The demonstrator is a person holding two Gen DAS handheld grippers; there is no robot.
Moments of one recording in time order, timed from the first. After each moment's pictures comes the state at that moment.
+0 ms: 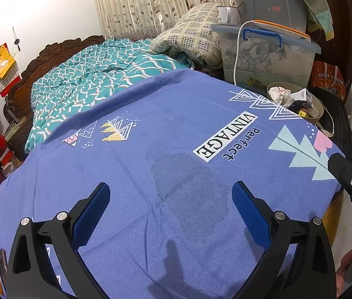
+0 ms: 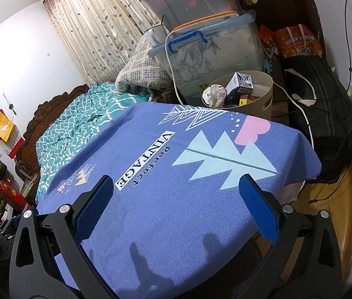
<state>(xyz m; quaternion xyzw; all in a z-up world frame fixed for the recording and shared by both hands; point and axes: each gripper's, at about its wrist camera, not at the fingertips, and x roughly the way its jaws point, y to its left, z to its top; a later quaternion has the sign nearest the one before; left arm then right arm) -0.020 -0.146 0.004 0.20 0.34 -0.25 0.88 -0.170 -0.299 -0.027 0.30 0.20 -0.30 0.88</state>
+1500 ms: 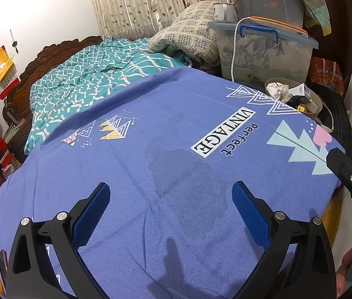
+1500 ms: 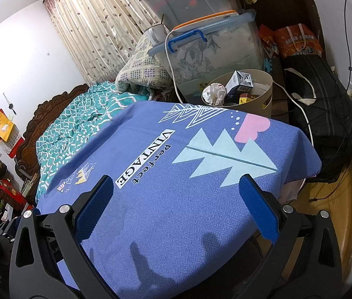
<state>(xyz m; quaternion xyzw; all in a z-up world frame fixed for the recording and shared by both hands) -0.025 -0.142 -0.003 0.21 0.34 -0.25 0.88 -0.168 -0.298 -0.025 0.30 0.20 -0.30 0.88</state>
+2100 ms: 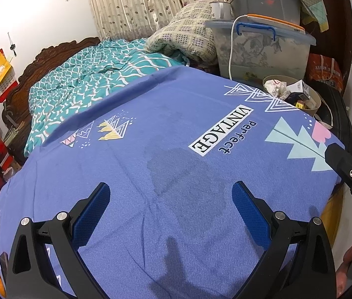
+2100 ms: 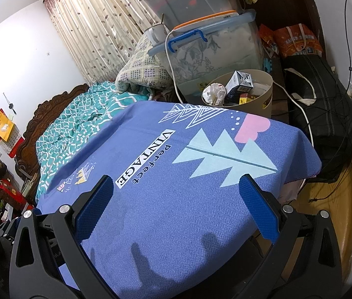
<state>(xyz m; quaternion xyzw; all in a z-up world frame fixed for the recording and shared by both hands) -0.025 -0.144 -0.004 0.22 0.34 -0.26 0.88 -0.168 -0.297 -0.025 0.30 0.20 -0.30 0.88</state>
